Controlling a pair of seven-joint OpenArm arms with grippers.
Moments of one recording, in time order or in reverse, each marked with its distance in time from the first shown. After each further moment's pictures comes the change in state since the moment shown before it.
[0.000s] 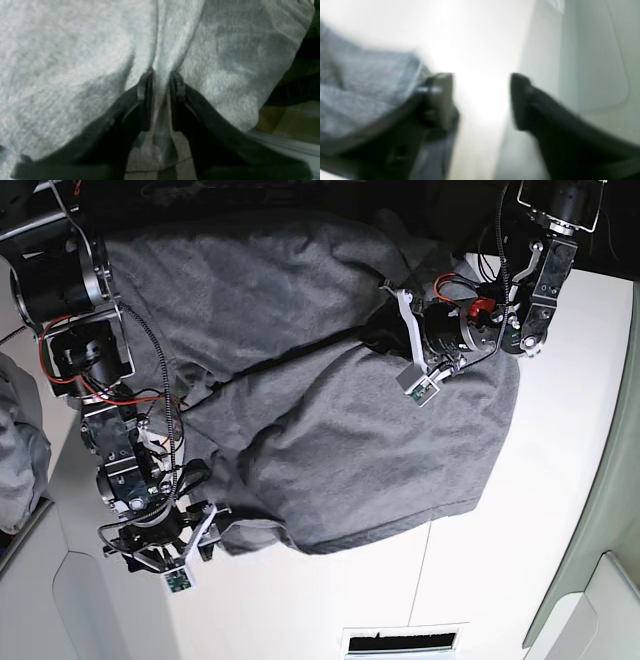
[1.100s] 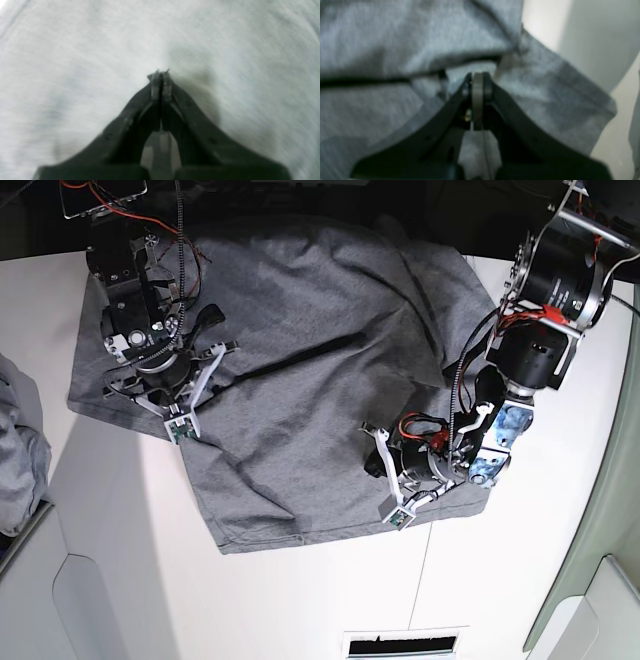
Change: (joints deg) left arm -34.4 6.7 10.9 -40.5 13.8 10.2 -16.2; right arm -36.3 0.6 5.8 40.3 -2.6 0.3 -31.6
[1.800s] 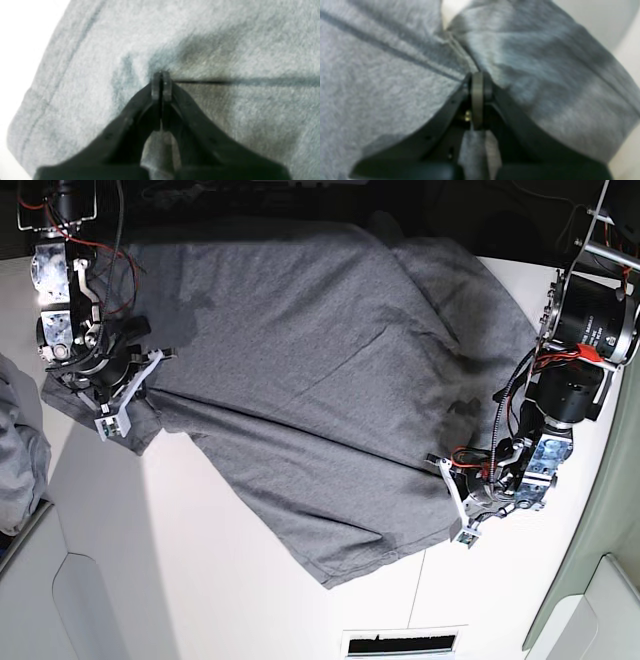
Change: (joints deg) left arm -6.3 -5.5 0.0 -7.5 3.5 11.2 5.4; right arm 5.0 7.0 11.3 -15.2 13.7 10.5 8.1
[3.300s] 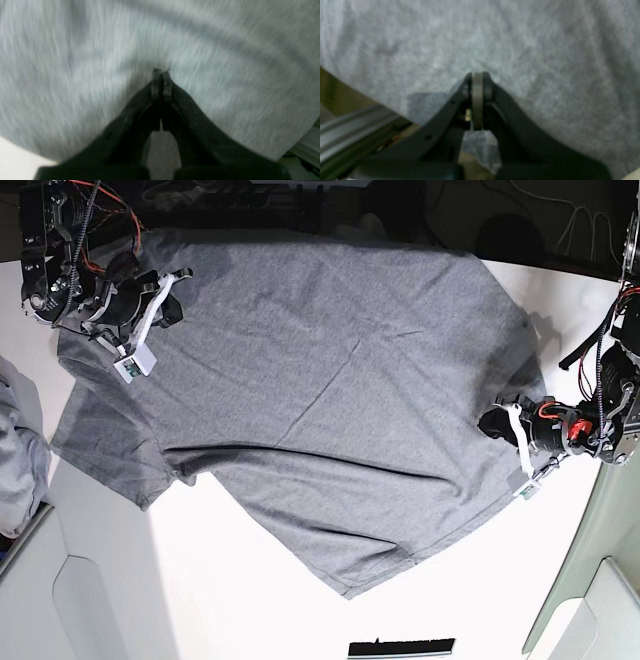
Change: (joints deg) left arm 14.4 -18.5 0.2 20.3 -32.1 -21.6 15.7; right arm -14.6 2.3 1.6 21.2 18.1 11.5 -23.2
